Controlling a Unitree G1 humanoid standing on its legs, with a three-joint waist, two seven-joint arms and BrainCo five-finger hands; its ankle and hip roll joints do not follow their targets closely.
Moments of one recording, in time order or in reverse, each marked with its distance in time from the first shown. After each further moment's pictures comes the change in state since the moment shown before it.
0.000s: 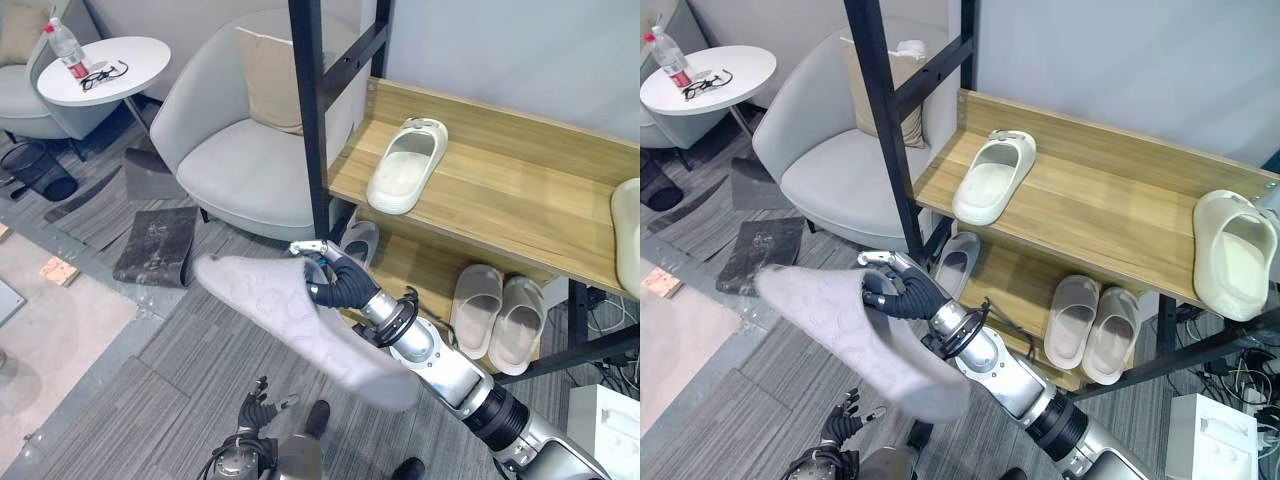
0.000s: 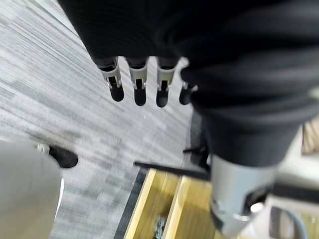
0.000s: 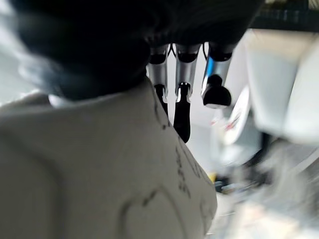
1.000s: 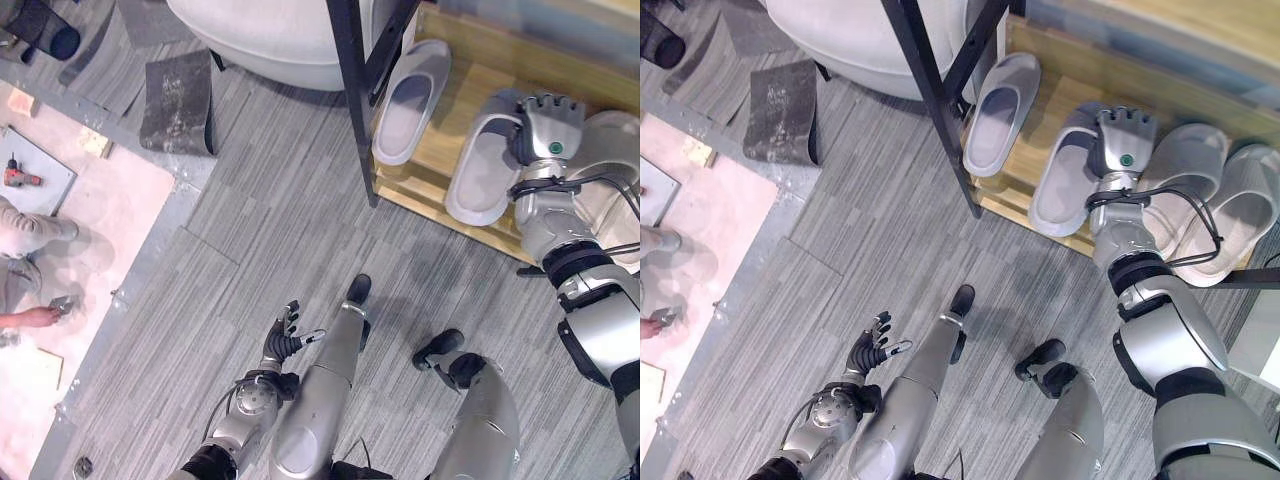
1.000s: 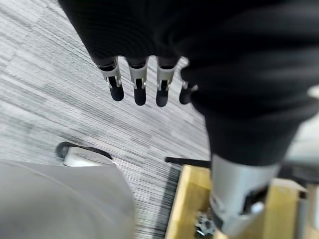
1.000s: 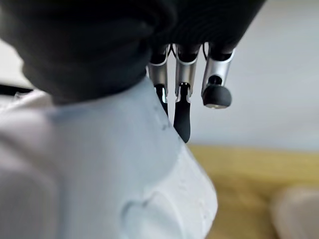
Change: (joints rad) left arm -0.209 0.113 -0.236 -0.187 -0.157 -0.118 0.030; right arm -0.728 -0.314 -0.127 1.161 -0.447 0.326 -0.649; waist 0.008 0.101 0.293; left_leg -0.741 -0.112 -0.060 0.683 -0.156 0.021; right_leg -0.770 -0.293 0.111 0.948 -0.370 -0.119
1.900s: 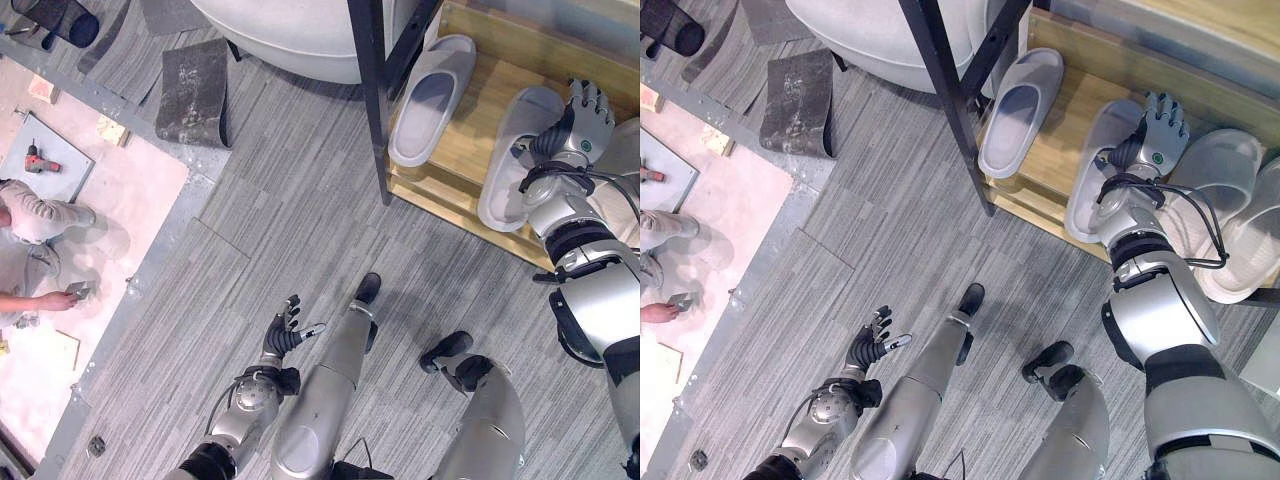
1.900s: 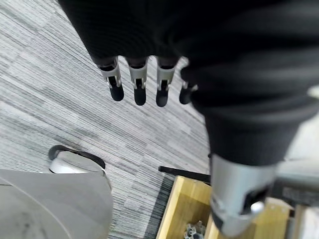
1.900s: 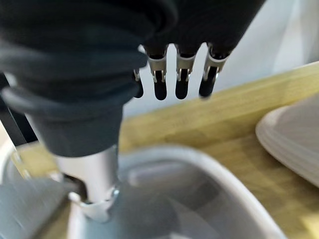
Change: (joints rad) left arm -0.009 0.009 0.000 -0.039 -0.038 0.004 0.000; right arm -0.139 0.076 -0.077 0.130 0.395 -0.084 0.063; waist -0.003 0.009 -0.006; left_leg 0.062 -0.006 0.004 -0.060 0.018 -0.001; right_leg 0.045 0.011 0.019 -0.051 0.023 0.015
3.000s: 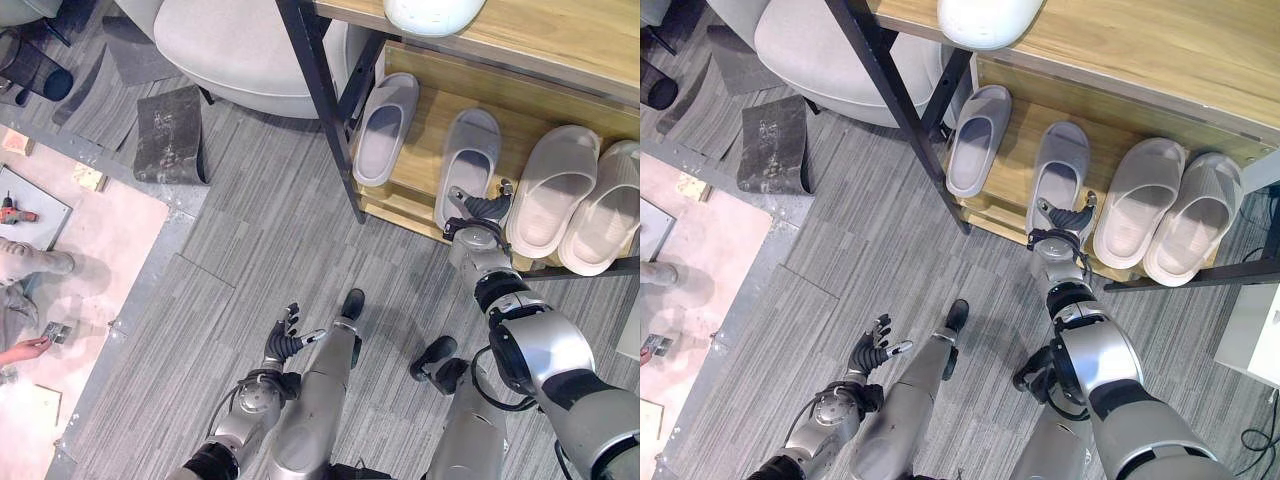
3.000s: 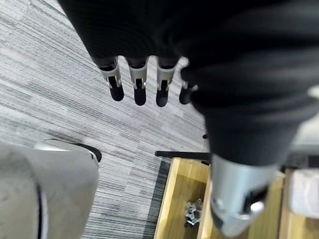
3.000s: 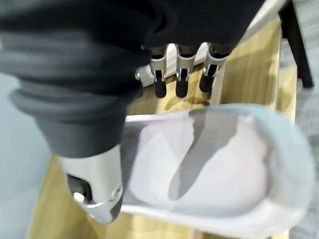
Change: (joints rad) left arm -0.005 -0.011 -0.022 0.033 0.002 0.048 0.032; right arm 0.232 0.270 -0.388 -0.041 0.704 -0.228 0.048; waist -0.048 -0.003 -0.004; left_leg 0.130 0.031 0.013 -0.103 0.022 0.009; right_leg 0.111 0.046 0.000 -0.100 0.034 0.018
